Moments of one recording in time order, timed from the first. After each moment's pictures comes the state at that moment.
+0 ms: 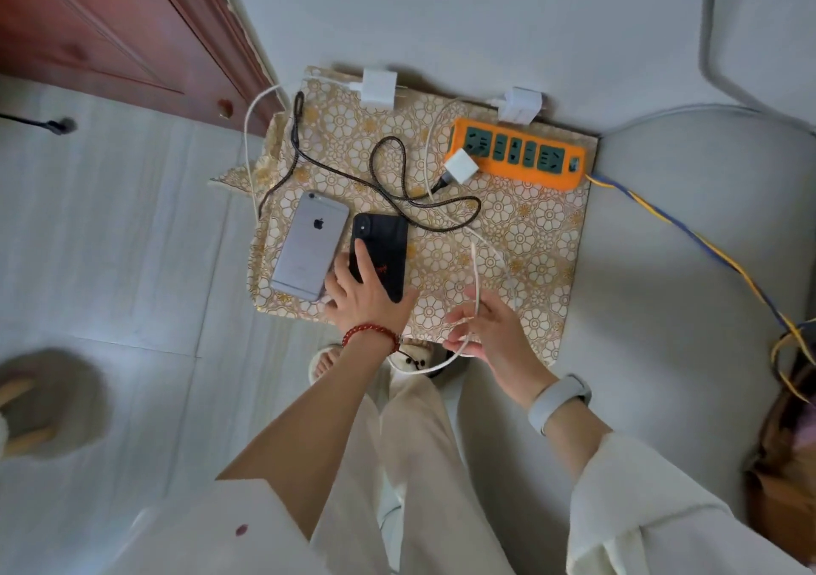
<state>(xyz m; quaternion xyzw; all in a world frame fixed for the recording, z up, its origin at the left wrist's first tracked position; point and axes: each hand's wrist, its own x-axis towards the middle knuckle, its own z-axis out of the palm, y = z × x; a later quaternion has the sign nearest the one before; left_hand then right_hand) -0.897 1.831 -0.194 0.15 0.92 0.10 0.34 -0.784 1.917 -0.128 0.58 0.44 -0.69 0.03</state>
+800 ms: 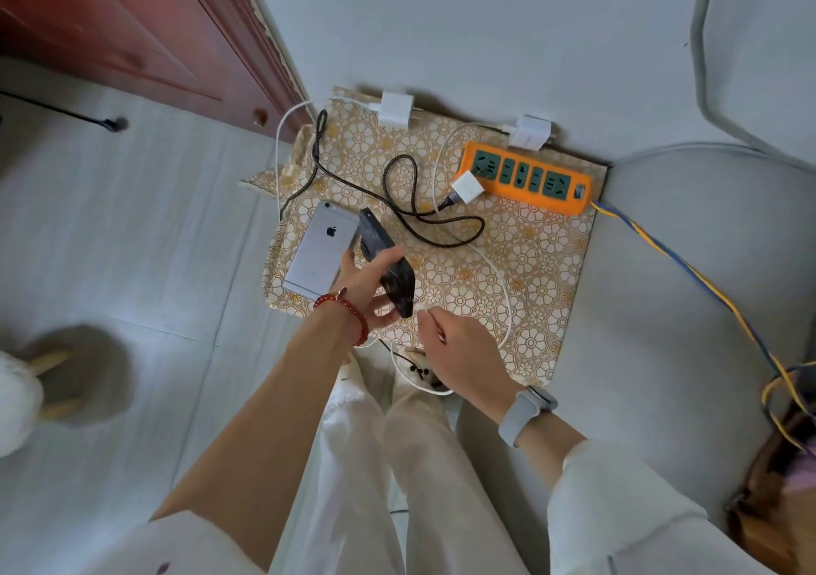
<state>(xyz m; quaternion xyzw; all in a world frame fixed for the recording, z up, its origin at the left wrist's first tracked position) -0.943 1.852 -0.125 -0.26 0.61 0.48 0.58 -0.804 1.909 -0.101 0.33 0.83 -0.43 0.12</state>
